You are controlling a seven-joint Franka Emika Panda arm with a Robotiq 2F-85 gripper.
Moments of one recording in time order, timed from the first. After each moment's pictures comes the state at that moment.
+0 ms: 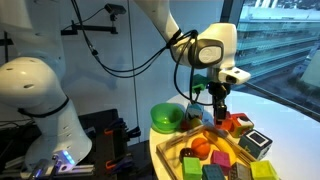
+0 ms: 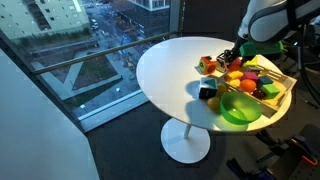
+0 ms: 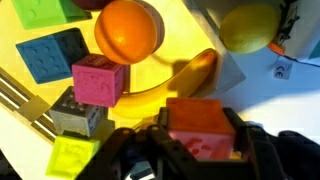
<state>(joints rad) 0.00 0.25 -0.24 -2.19 -0.17 2.53 0.49</state>
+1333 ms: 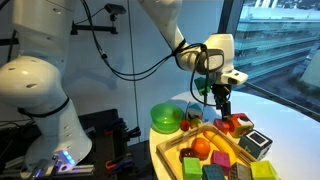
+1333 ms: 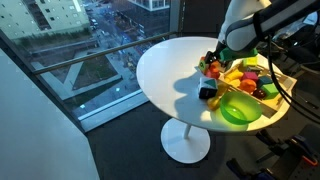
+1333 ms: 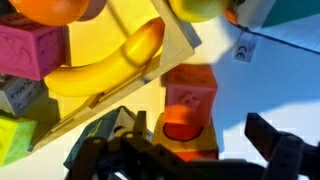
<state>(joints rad) 0.03 0.41 -0.20 -2.04 -0.15 2.60 0.48</state>
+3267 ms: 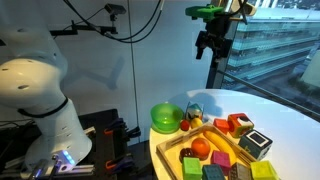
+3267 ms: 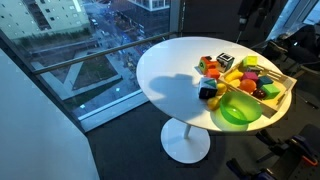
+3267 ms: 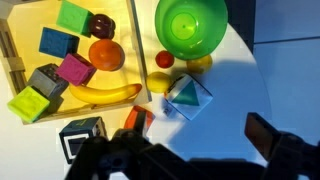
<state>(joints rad) -0.07 0.02 -0.09 -1.86 0.06 1.74 -0.11</state>
